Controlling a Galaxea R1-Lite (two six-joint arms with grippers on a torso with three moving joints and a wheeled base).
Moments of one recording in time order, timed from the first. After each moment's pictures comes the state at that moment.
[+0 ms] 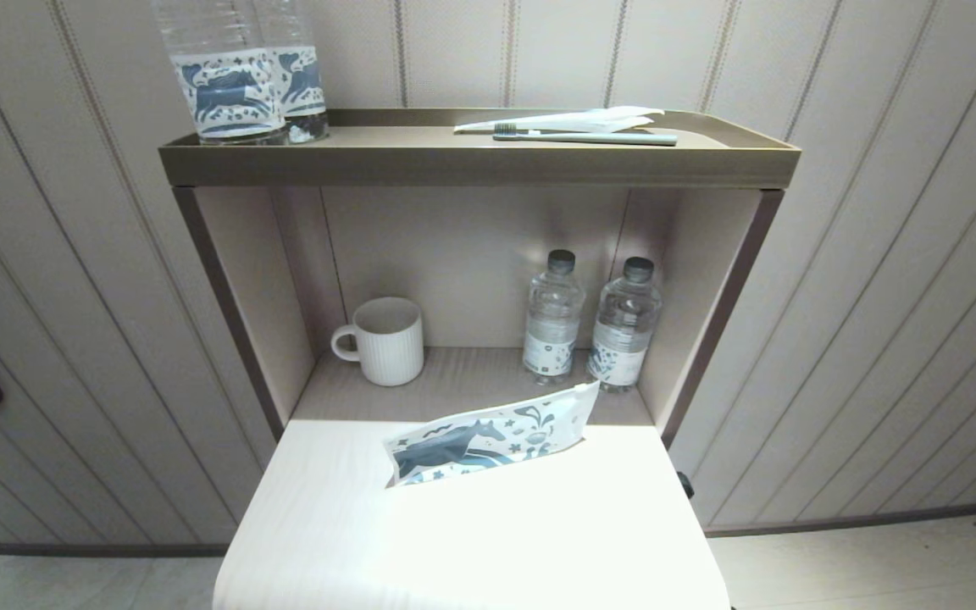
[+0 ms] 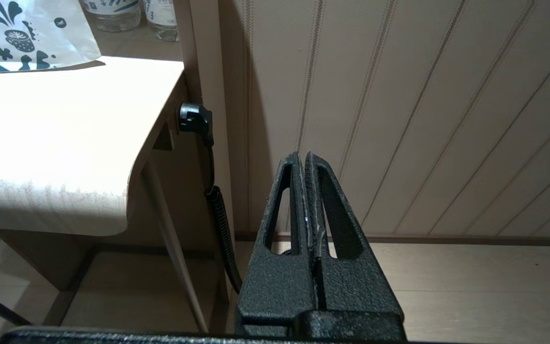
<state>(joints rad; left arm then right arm) 0.00 0.00 0.00 -0.23 -0.04 0.10 0.01 0.00 0.00 0.01 0.00 -0.02</state>
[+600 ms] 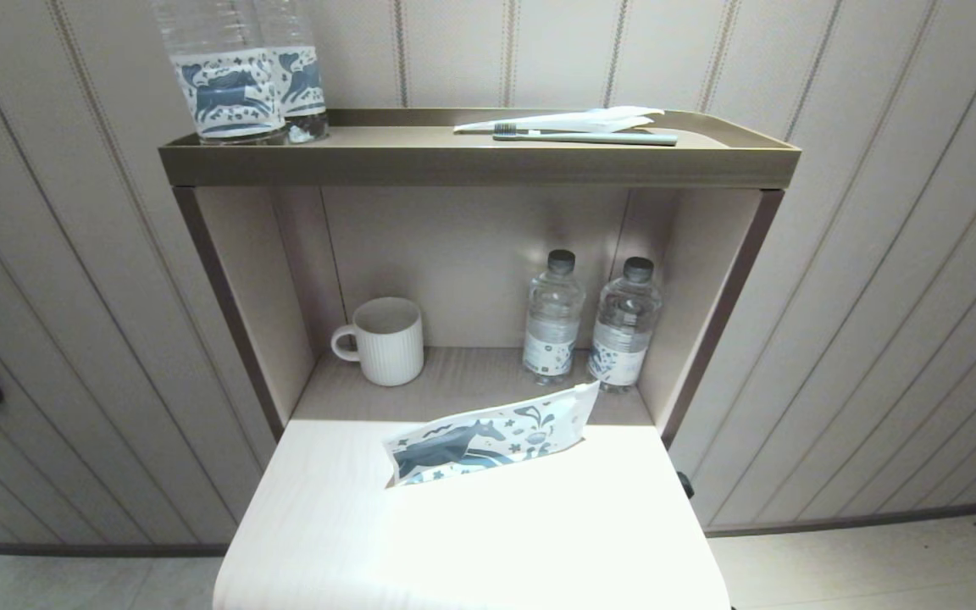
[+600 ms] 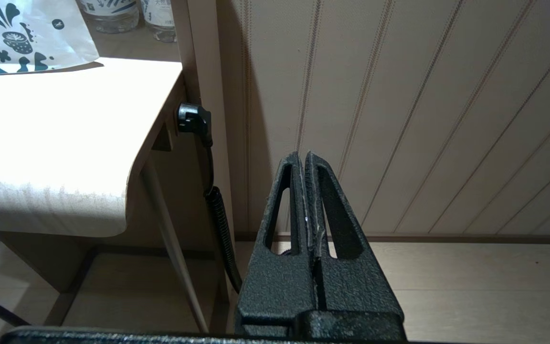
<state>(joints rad) 0.00 0.00 0.00 -0.23 -0.04 0.11 0.01 0.00 0.00 0.01 -0.01 -0.01</state>
